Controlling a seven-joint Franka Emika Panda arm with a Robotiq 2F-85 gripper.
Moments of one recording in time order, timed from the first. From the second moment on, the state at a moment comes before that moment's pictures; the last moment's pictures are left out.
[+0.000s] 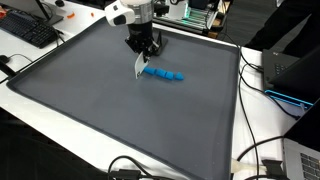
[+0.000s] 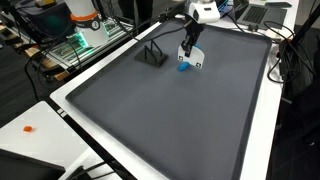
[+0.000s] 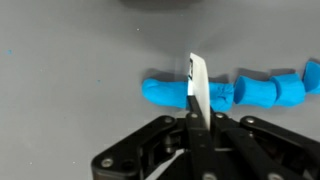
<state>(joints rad) 0.12 0.37 0.03 -2.07 -0.05 2.38 0.11</state>
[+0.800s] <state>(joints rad) 0.11 0.39 0.05 -2.07 0.01 2.38 0.09</state>
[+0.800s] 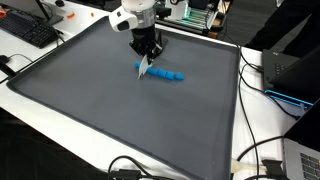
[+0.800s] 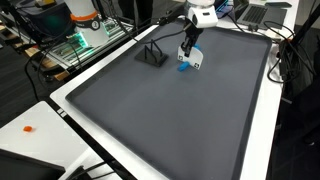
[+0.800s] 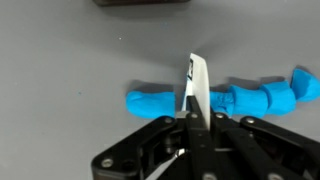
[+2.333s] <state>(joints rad) 0.11 0.11 0.02 -2.27 0.06 2.40 0.70</state>
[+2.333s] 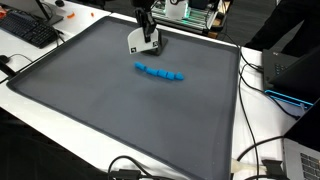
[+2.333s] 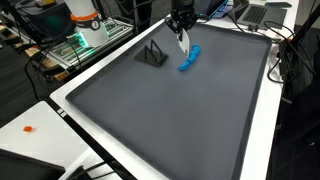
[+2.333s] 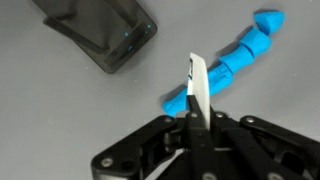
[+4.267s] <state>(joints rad) 0.07 0.03 0.03 -2.59 0.27 2.67 1.13</state>
